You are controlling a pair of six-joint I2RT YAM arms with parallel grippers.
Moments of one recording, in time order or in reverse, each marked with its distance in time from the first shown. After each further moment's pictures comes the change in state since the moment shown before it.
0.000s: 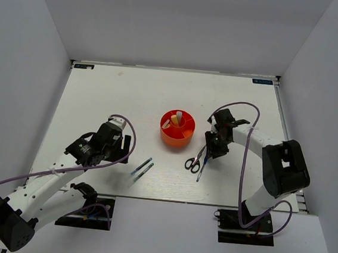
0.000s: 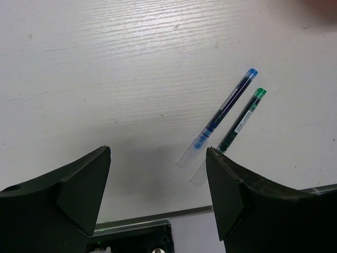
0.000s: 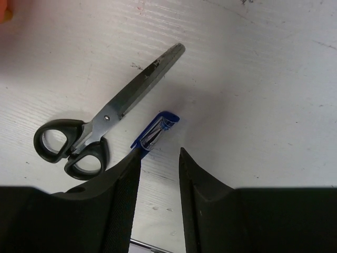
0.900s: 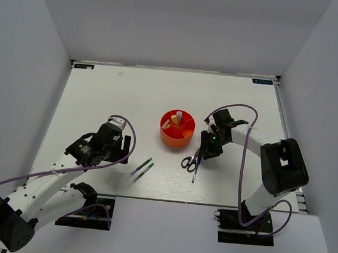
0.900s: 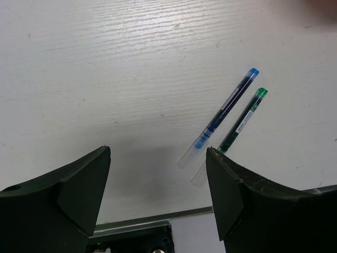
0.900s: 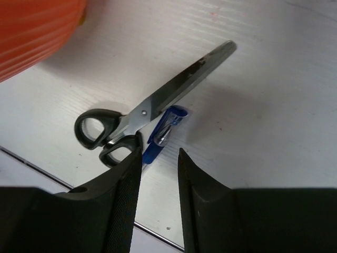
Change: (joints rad) left arm 0.001 -0.004 -0.011 0.008 0.000 0.000; right arm 0.006 0.031 0.001 0.046 -0.181 0.101
